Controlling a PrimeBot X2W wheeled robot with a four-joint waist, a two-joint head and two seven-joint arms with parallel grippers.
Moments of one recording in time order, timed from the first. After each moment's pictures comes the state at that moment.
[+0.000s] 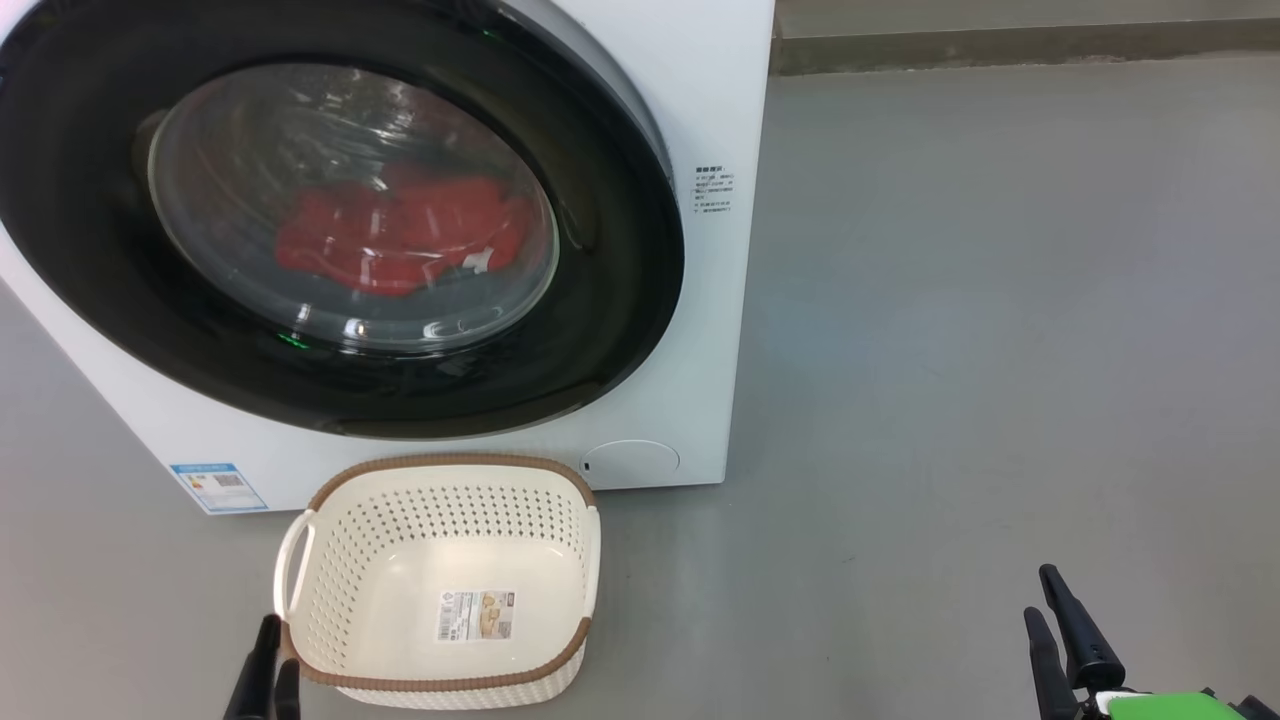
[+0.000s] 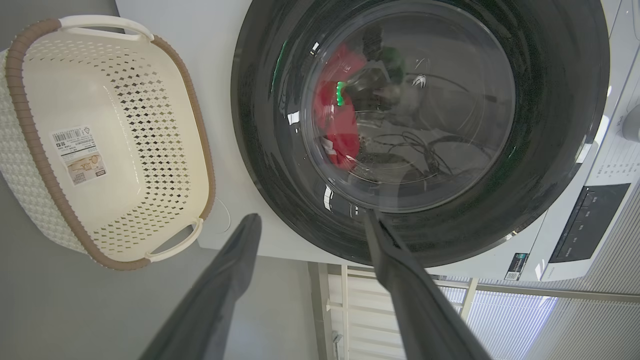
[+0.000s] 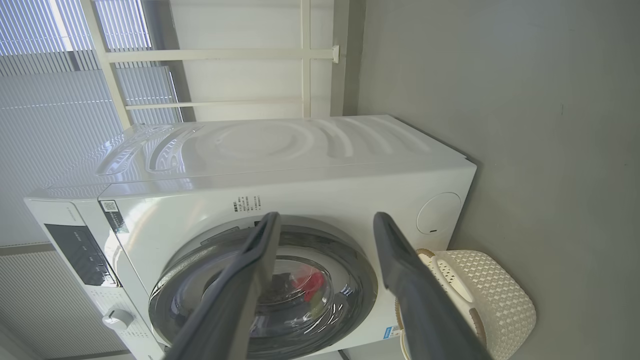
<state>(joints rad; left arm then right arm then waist) -0.01 0.01 0.07 0.34 -1.60 -0.13 0.10 -0.02 -0.03 -0.14 0.34 1.60 0.13 0.10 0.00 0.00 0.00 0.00</state>
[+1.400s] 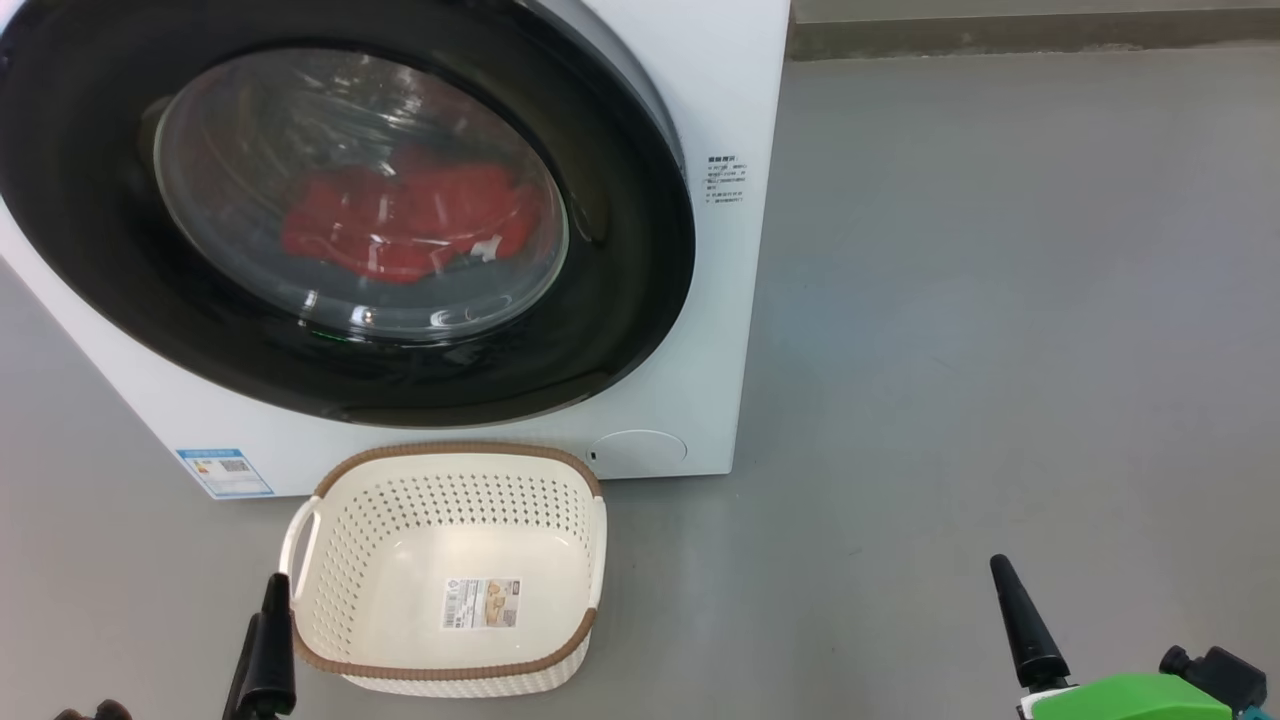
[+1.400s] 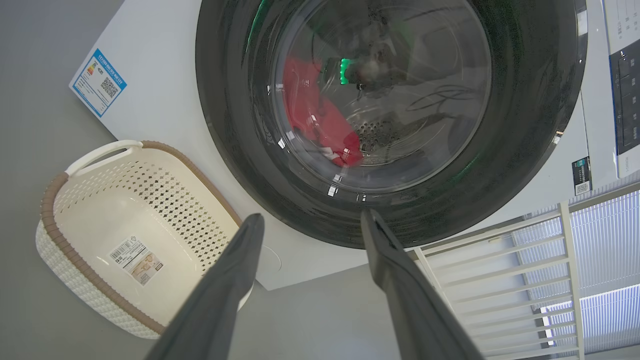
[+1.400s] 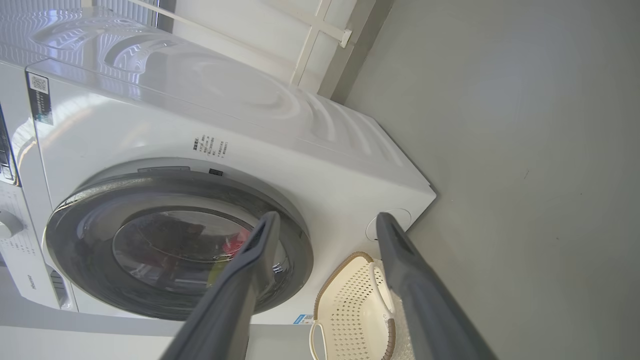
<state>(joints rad) 0.00 0.03 0.03 0.24 -1.15 -0.13 -0.01 -0.02 -0.03 -0.06 0.32 1.21 0.13 -0.01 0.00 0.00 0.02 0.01</state>
